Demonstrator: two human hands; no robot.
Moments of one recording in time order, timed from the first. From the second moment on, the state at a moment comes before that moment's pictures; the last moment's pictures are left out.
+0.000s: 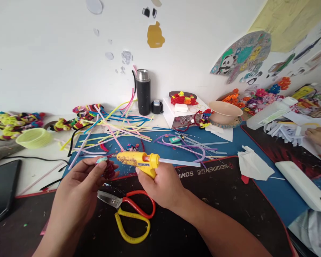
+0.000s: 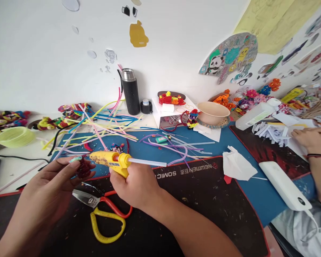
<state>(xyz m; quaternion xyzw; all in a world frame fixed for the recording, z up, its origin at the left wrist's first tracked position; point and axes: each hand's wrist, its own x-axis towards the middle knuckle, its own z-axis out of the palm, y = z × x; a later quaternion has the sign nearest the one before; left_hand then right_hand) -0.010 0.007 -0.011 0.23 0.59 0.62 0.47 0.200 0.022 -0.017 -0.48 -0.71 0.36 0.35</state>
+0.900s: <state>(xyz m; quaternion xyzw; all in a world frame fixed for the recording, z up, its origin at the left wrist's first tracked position) -0.022 0.012 -0.015 0.22 0.59 0.62 0.46 0.204 0.035 -0.026 -0.49 -0.61 0.52 0.35</state>
